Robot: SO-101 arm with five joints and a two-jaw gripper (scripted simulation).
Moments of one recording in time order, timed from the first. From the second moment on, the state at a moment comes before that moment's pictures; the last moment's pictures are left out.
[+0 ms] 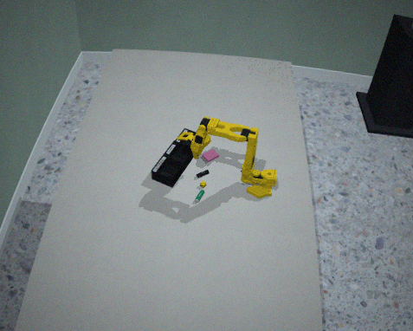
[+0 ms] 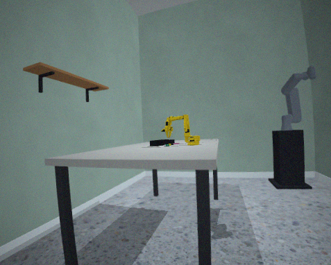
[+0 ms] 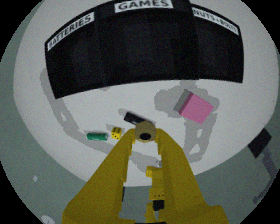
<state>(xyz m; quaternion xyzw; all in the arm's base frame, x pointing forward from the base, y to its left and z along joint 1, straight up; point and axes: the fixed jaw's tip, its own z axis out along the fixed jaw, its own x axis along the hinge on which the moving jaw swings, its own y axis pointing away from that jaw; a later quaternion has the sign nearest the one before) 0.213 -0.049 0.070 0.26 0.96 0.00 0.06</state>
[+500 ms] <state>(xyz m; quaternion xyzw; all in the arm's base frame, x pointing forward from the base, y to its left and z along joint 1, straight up) 0.220 -0.081 0.069 0.27 0.96 -0.01 0.08</state>
